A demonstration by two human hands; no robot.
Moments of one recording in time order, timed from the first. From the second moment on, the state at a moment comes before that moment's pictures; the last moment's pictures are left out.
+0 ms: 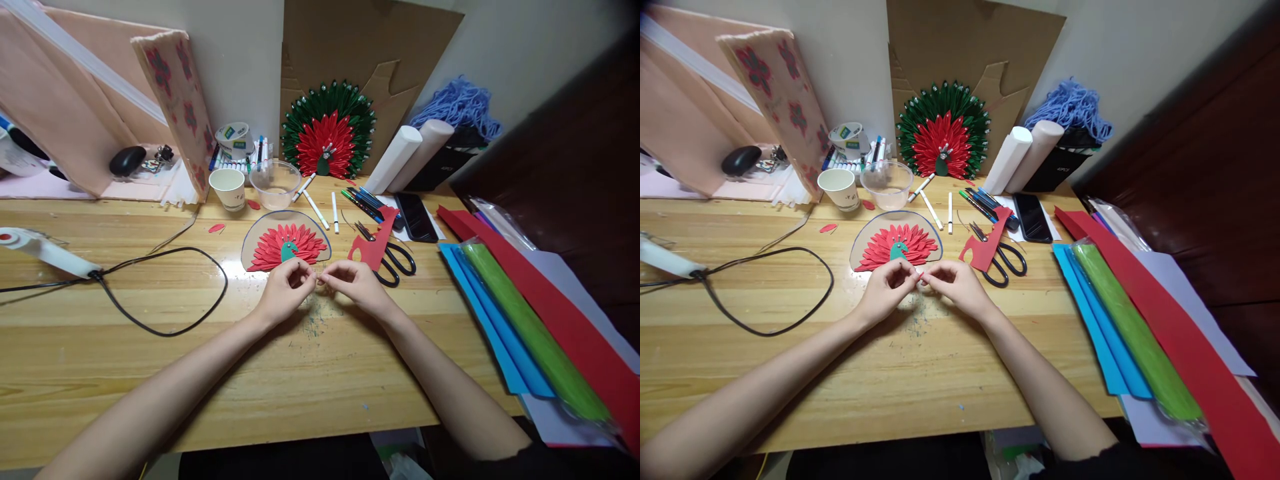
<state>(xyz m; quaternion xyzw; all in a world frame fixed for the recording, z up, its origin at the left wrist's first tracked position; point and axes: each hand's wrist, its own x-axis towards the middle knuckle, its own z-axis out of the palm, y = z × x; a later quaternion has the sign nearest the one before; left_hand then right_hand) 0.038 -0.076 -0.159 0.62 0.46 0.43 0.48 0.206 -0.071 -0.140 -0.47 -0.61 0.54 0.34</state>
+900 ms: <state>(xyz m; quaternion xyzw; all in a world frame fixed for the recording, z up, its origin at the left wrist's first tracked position) 0.036 -0.085 -0.161 0.79 0.53 0.27 0.19 0.213 -0.068 -0.149 -0.47 -0.77 0.32 0.28</state>
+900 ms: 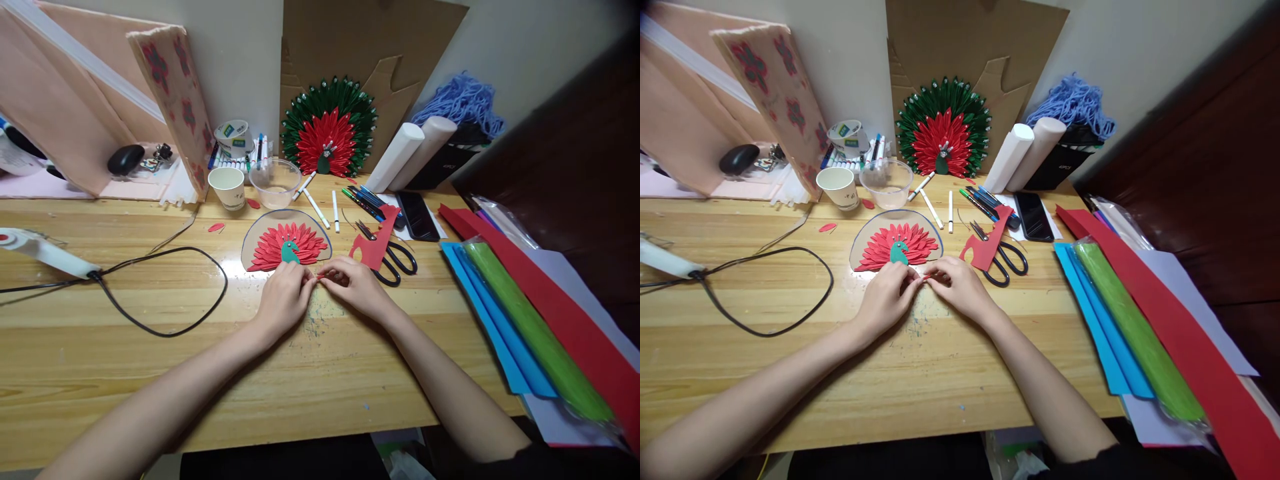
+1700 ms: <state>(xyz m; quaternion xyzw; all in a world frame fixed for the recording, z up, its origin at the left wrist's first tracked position) 0.035 -0.081 -0.162 0.75 0.49 0.33 0.29 0.208 -0.068 -0.140 -0.53 -0.67 0.45 0.26</state>
